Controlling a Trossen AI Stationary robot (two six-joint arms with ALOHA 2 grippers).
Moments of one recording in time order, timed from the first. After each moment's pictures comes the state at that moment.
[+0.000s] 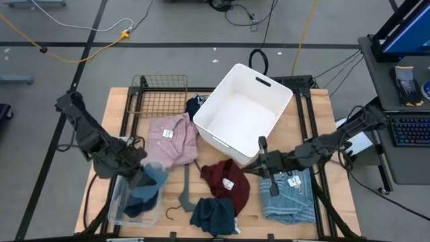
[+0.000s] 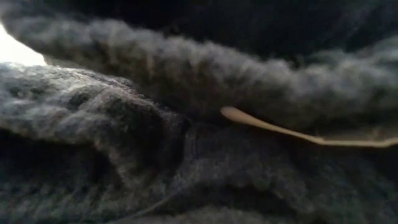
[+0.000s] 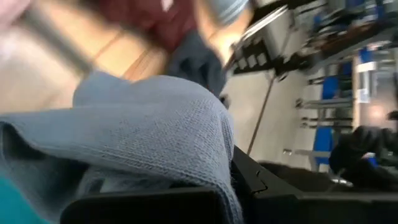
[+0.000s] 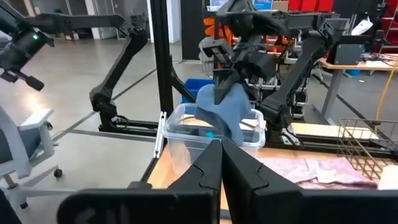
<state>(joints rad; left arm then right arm) -0.84 0.85 0.88 -0.64 -0.31 -1.54 0.51 1.18 1.04 0.06 0.32 0.07</state>
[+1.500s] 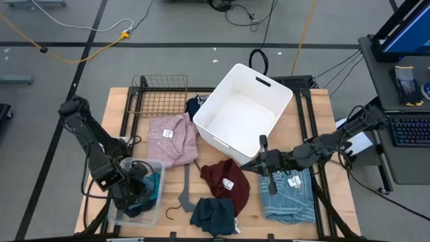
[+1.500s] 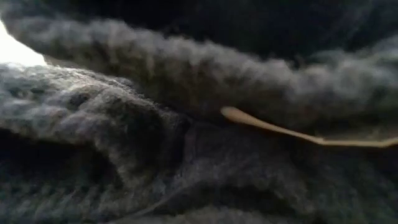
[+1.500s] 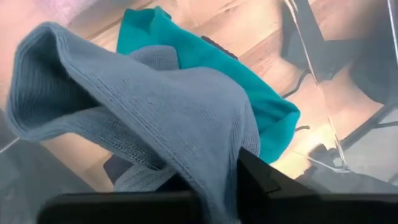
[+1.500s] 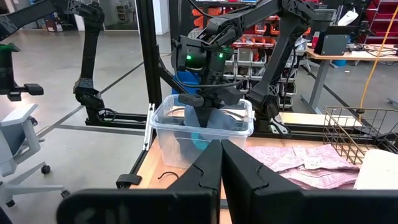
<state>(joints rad) -0.96 1.20 0.87 -0.94 -0.15 -1.94 0.50 1.18 1.04 0.02 0.36 0.09</state>
